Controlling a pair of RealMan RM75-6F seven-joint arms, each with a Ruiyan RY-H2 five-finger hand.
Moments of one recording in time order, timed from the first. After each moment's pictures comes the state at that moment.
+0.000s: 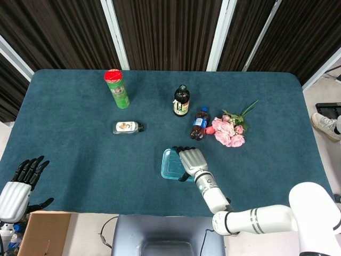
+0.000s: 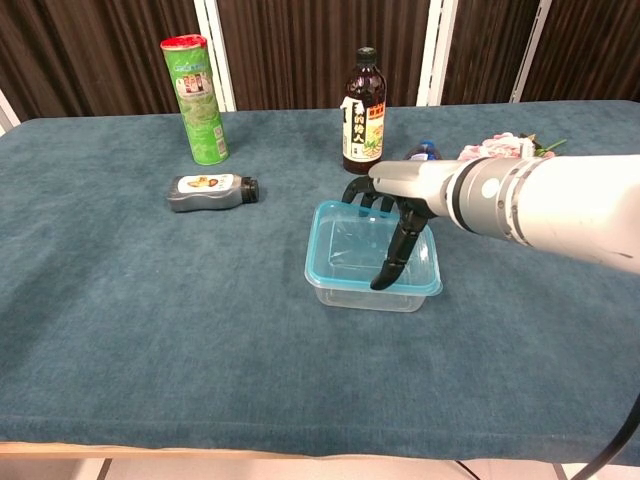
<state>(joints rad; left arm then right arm) -0.12 -1.12 0.02 -1.52 1.67 1.55 -0.10 1.05 -1.59 0.16 -1.74 -0.36 1.09 -0.72</state>
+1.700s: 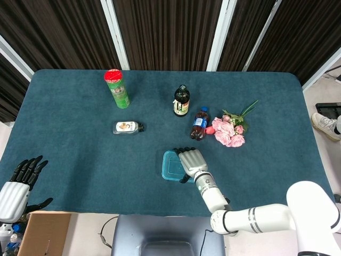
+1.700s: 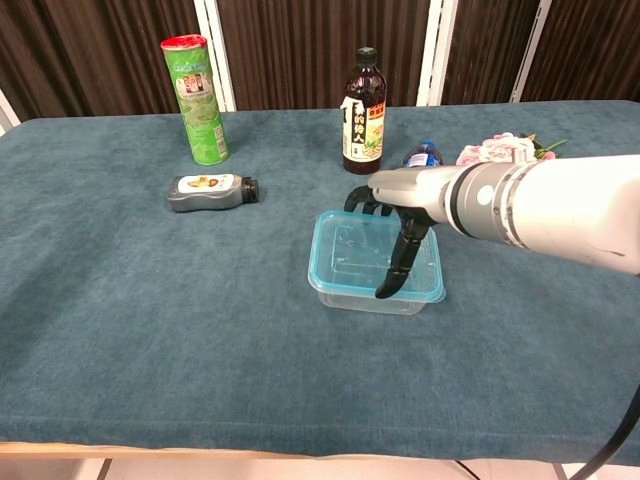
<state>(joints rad) -0.12 -1.11 0.02 -1.51 1.67 1.56 -0.13 1.07 -1.59 0.15 -1.74 -0.30 1.09 -0.82</state>
